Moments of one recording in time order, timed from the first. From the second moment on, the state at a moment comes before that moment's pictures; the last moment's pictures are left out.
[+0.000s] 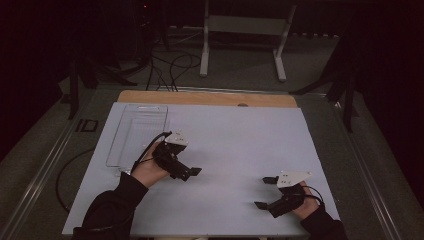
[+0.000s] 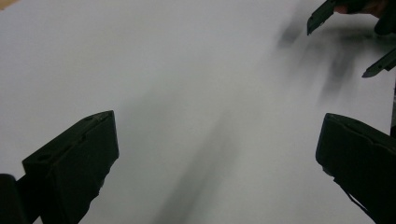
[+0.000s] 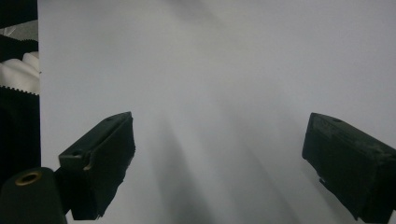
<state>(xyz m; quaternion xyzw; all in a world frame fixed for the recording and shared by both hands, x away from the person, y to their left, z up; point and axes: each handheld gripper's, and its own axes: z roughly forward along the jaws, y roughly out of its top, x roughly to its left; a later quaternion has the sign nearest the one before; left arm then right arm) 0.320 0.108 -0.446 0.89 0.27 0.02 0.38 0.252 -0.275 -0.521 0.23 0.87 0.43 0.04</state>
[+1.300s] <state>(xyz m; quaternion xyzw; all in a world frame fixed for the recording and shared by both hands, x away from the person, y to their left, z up) 0.282 0.115 -0.492 0.90 0.22 -0.01 0.37 0.251 -0.273 -0.521 0.22 0.88 0.42 0.04</state>
